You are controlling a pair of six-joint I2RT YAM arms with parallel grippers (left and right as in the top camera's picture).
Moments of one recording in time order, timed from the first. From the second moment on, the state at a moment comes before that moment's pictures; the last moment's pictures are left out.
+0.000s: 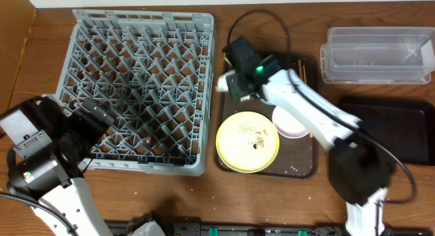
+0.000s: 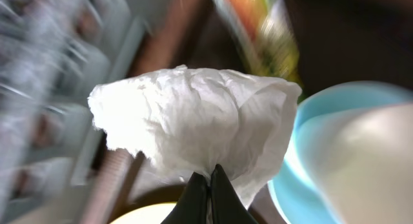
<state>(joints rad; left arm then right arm) 0.62 1.05 1.26 -1.15 0.29 -0.33 0.65 2.05 1.72 -0.77 0.07 0.33</state>
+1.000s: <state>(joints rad) 0.62 1.05 1.26 -1.15 0.29 -0.33 -0.12 1.89 1.75 -0.77 0.15 0.37</state>
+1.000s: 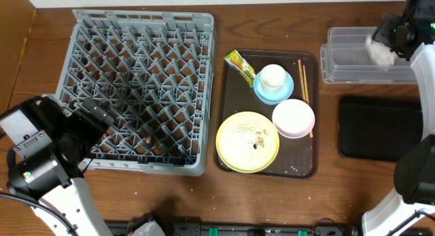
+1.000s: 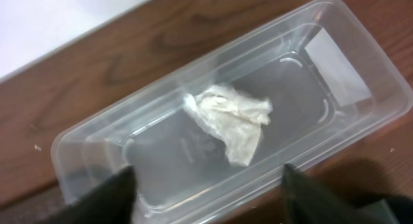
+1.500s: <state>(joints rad) 0.62 1.05 1.26 -1.15 0.29 -0.33 0.04 1.82 1.75 -0.66 -0.50 0.22</state>
